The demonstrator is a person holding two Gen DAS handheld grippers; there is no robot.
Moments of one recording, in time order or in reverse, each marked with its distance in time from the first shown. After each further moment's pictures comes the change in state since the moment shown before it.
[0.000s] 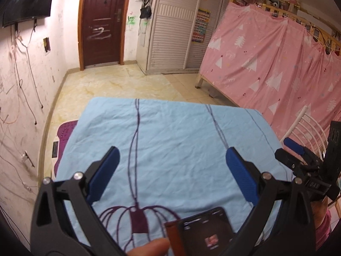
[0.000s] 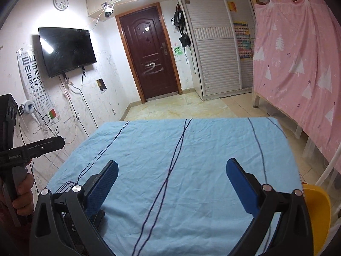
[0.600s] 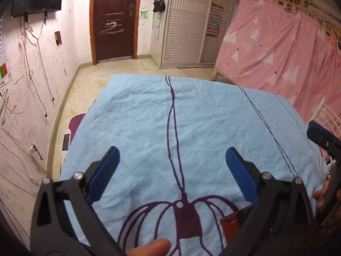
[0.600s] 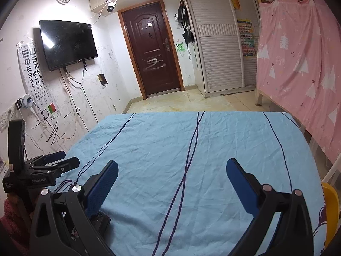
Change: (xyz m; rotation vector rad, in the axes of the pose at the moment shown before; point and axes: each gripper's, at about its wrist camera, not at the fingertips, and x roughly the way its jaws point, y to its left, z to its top) left arm 0.034 0.053 -0.044 -0.003 0.015 0.085; right arm 0.024 0.016 -0.016 -0.007 0.011 0.001
